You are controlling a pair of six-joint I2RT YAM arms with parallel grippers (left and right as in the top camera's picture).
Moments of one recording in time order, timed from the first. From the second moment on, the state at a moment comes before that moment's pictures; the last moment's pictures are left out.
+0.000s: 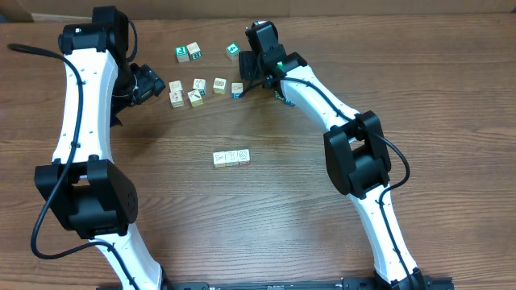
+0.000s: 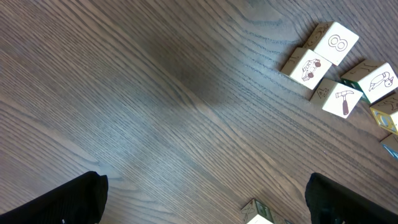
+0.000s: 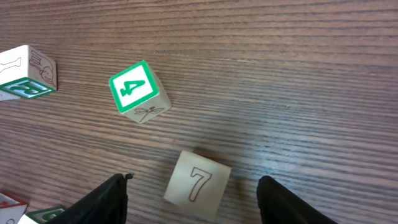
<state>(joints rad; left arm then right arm) 0.08 2.03 1.99 -1.45 -0.08 -0.68 0.49 2.53 2.16 -0.46 0.09 0.32</state>
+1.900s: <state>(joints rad) 0.08 2.03 1.99 -1.45 -0.08 -0.68 0.51 2.07 1.87 -1.32 -0.09 0.53</state>
